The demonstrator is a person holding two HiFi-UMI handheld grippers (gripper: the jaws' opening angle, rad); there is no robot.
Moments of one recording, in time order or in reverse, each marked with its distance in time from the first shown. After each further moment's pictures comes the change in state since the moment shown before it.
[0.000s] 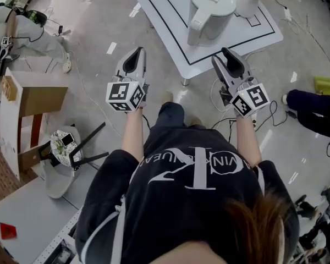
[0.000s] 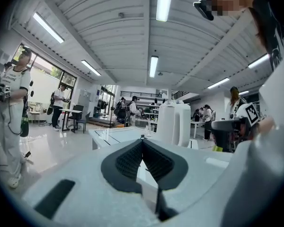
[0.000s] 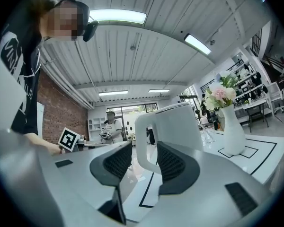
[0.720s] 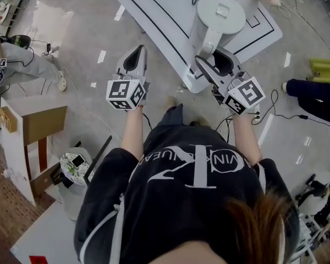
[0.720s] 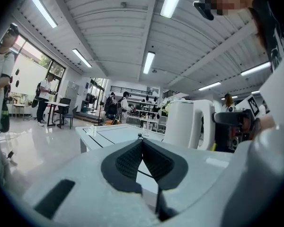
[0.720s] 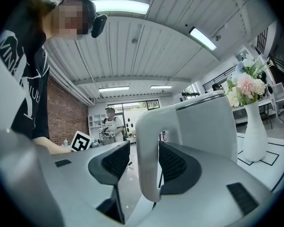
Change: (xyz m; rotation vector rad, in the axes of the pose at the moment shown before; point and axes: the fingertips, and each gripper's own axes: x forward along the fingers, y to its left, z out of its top) left arm 0.083 0.055 0.002 -0.018 0.040 -0.158; right arm 0.099 0.017 0.009 -0.021 0.042 0.017
